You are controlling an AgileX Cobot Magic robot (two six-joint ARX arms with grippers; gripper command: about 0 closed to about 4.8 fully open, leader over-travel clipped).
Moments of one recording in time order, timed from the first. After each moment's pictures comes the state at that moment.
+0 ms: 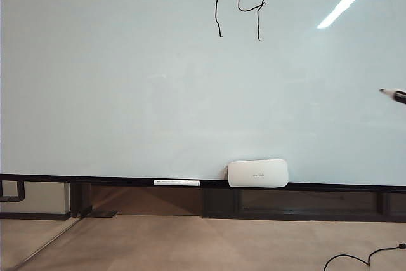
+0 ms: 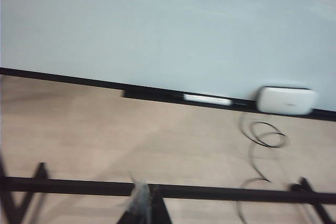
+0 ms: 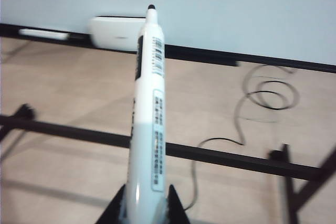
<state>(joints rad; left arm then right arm) -0.20 0.00 0.01 -0.08 -0.03 -0.15 0.39 0.12 0.01 -0.15 0.26 0.08</state>
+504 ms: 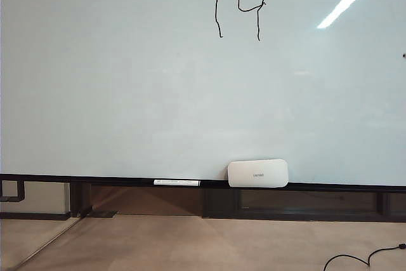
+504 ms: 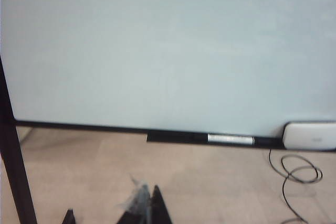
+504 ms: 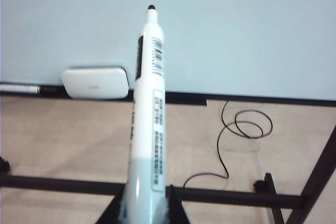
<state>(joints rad) -0.19 0.00 0.01 0.07 -0.09 -0.04 0.39 0.12 0.01 0.00 0.36 0.08</state>
